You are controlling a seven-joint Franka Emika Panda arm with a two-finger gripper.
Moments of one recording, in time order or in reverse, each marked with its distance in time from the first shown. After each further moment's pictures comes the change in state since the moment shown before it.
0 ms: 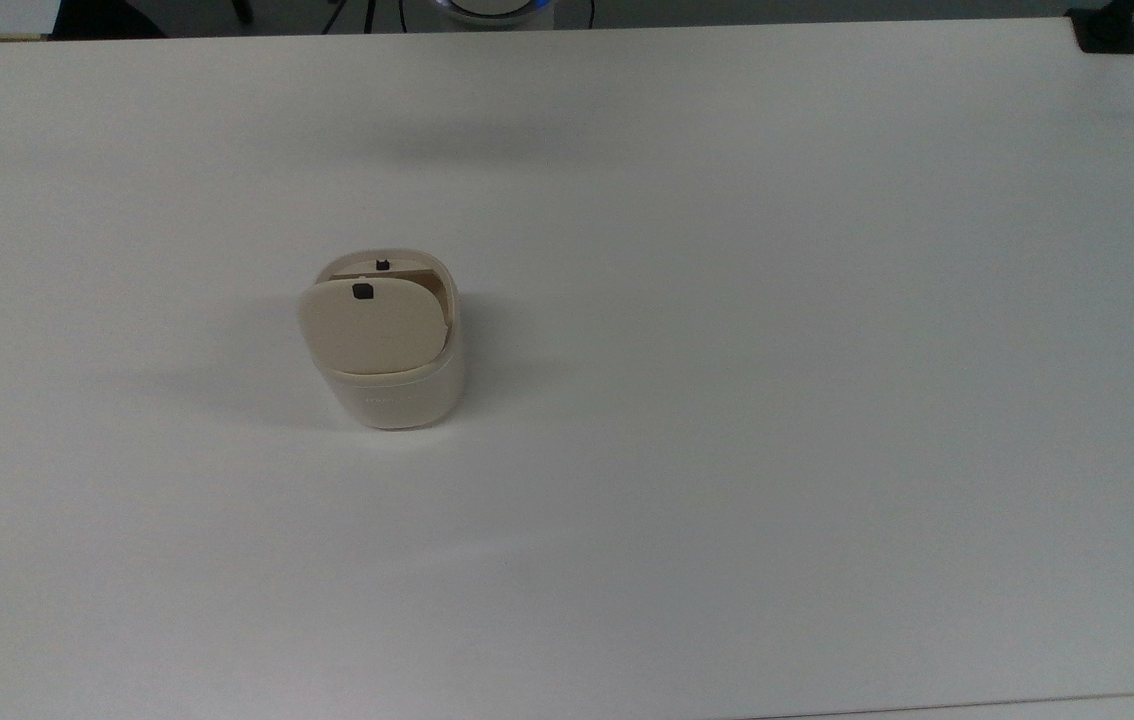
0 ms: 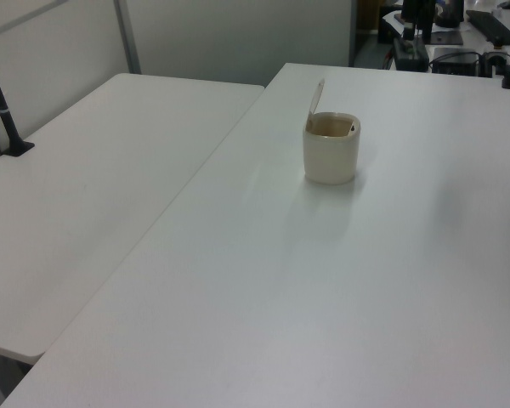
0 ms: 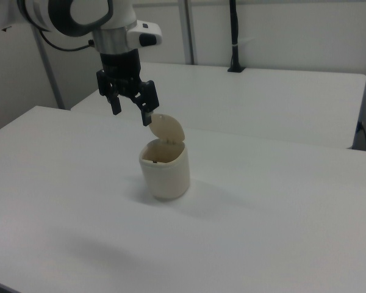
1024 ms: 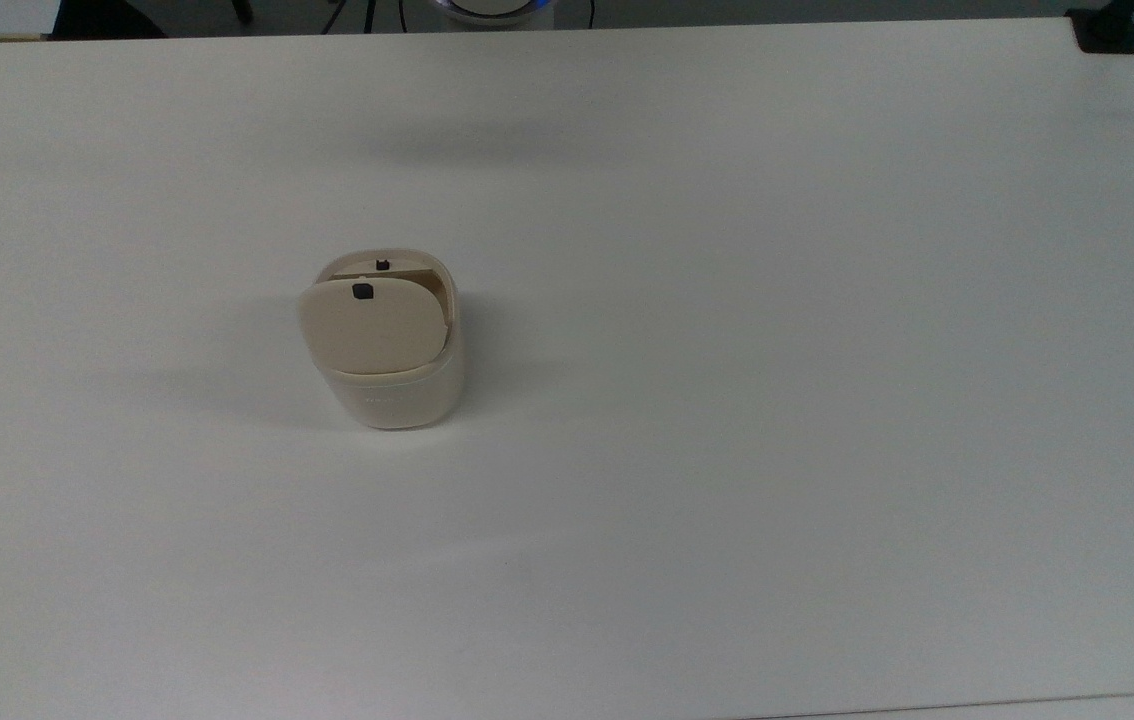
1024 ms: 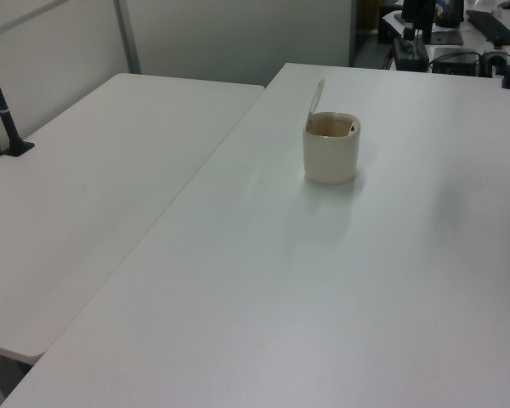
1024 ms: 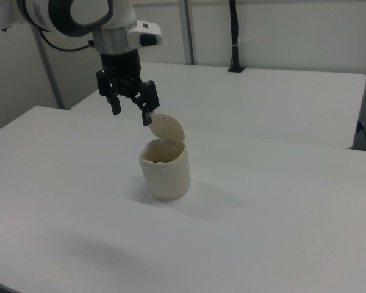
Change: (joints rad) arm 0.000 0.000 0.000 0.000 0.000 0.000 -0.014
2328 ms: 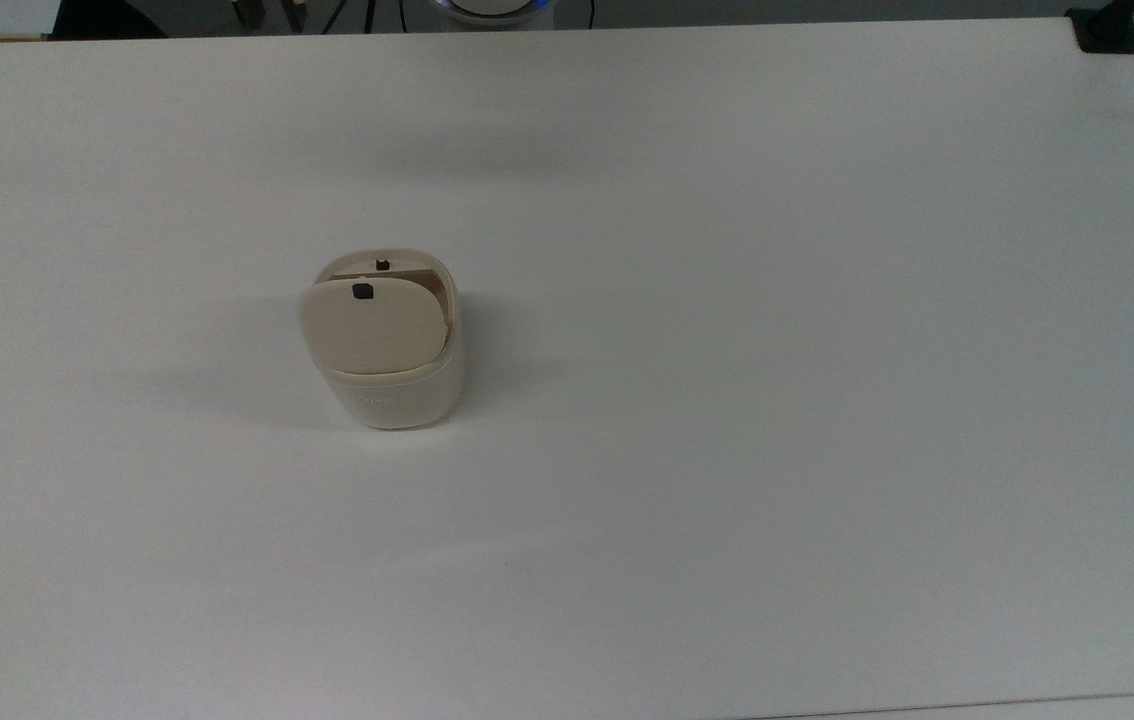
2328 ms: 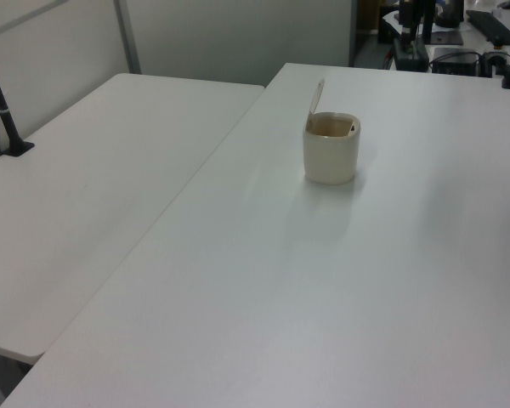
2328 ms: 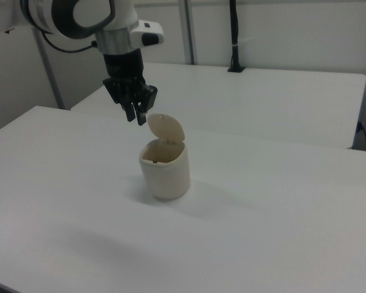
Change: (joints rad) arm 0.000 0.014 0.005 0.000 0.000 0.044 -0.006
